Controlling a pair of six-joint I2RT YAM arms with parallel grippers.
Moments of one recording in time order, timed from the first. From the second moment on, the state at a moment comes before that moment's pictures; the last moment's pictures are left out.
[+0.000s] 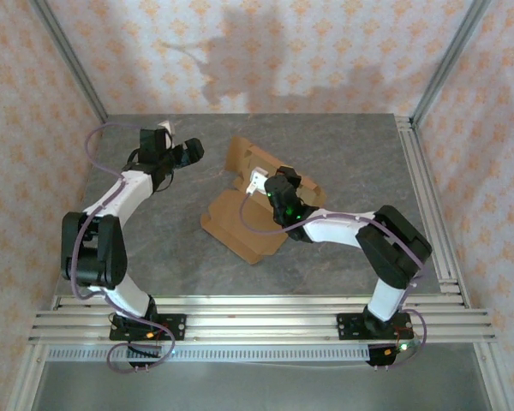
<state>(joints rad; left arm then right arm) -0.03 1.64 1.16 -0.16 0.17 -0.46 0.78 1.74 0.93 0.48 0.80 -1.13</state>
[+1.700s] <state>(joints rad) -0.09 2.12 1.57 -0.35 0.58 -0.17 0.81 1.78 0.89 0.62 0.79 -1.25</state>
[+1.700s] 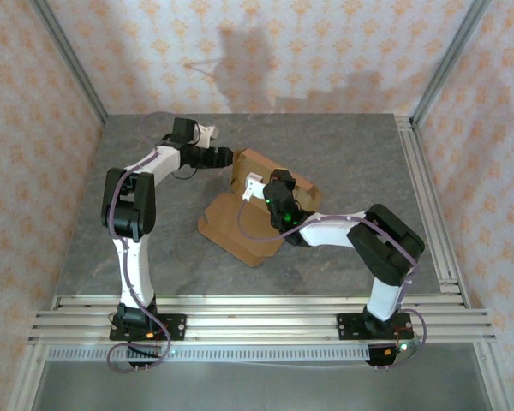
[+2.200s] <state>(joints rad) -0.09 2.00 1.39 -0.24 0.59 -0.17 0.81 1.78 0.89 0.62 0.79 -1.25</state>
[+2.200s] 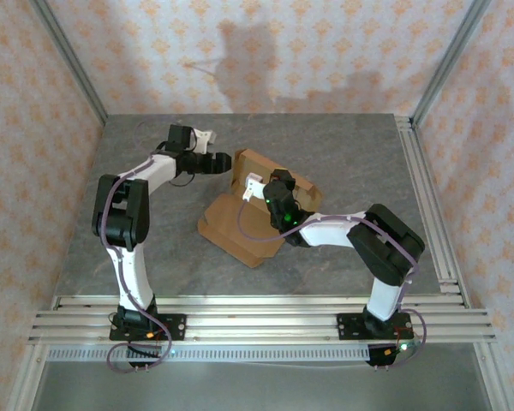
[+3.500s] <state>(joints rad) -0.09 1.83 1.19 -0.18 0.55 -0.11 0.87 1.89 0.89 0.82 0.84 -1.46</state>
